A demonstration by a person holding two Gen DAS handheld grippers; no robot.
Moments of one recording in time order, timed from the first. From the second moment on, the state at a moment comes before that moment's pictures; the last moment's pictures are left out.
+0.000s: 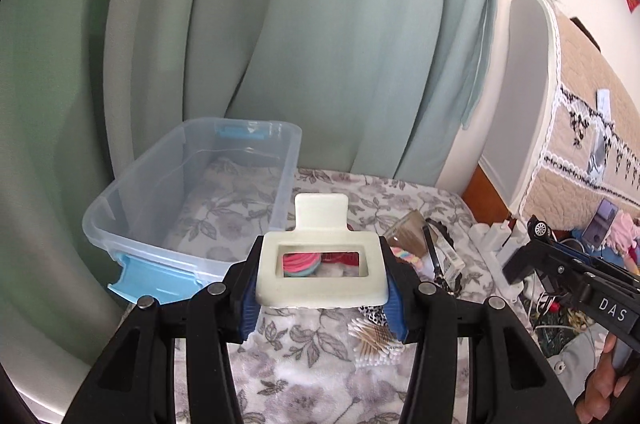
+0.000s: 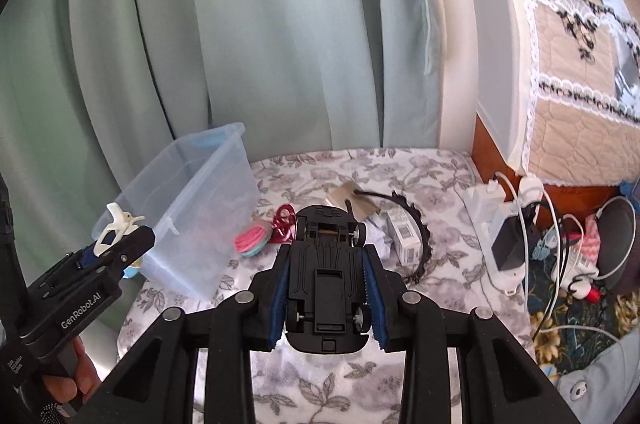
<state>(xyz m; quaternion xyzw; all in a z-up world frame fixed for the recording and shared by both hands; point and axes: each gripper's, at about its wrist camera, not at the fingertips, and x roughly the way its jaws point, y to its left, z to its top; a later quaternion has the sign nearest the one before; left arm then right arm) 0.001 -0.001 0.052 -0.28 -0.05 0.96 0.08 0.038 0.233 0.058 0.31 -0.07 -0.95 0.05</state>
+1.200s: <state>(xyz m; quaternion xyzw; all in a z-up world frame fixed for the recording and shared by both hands) -0.078 -0.158 0.024 -0.28 -0.15 0.95 0.00 -0.077 0.029 0.078 0.32 0.02 -0.92 0.22</state>
